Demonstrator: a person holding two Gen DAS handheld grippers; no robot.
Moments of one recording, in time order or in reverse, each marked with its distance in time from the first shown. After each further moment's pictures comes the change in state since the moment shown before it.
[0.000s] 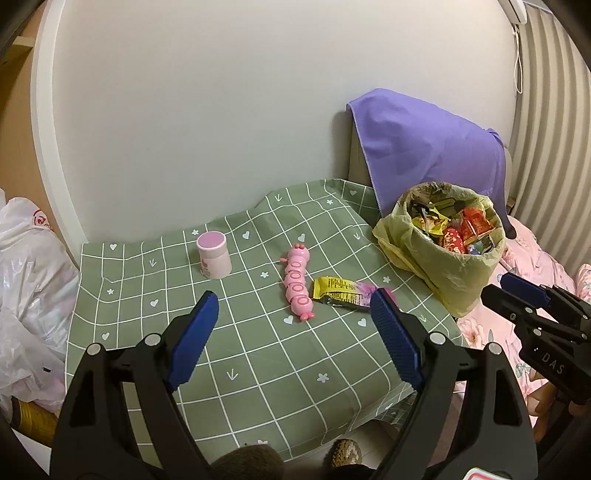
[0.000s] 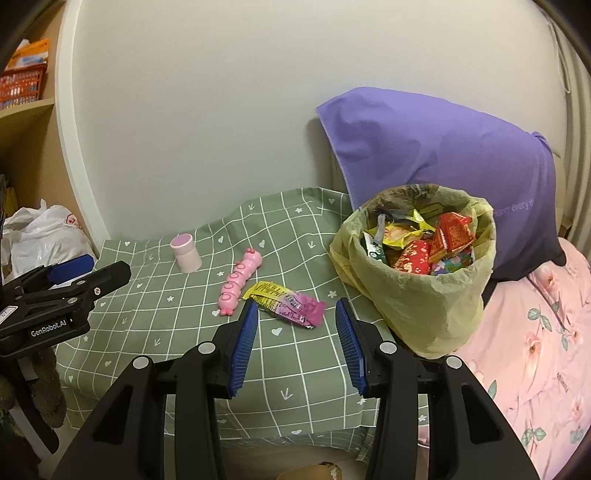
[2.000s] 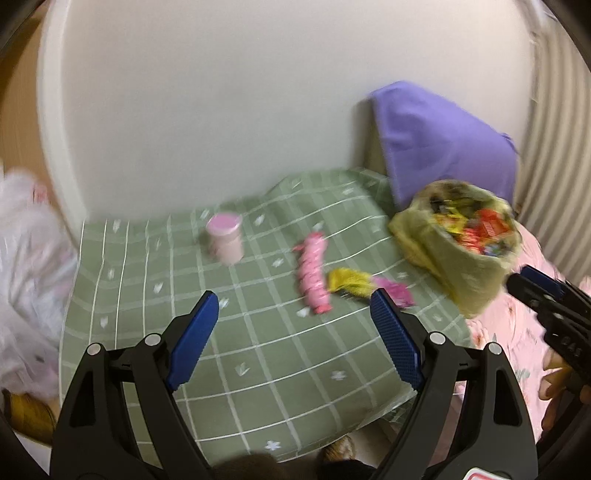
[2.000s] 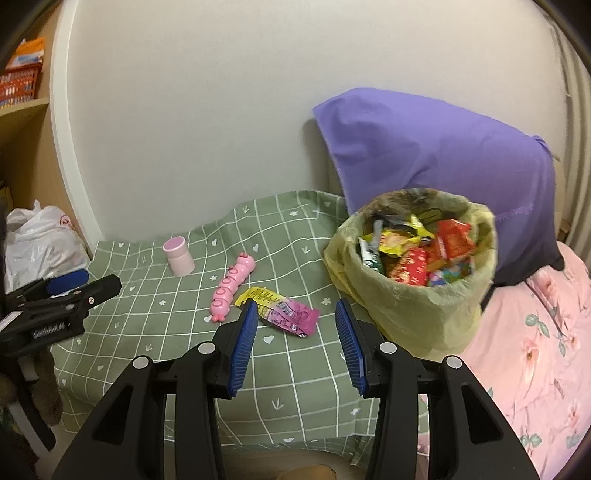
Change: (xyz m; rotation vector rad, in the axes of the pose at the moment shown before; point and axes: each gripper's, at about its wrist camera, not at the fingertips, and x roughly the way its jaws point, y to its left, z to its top) left arm 0.026 0.038 -0.009 -0.121 0.080 0.030; right arm 0.020 -0.007 0.012 -0.032 0.020 0.011
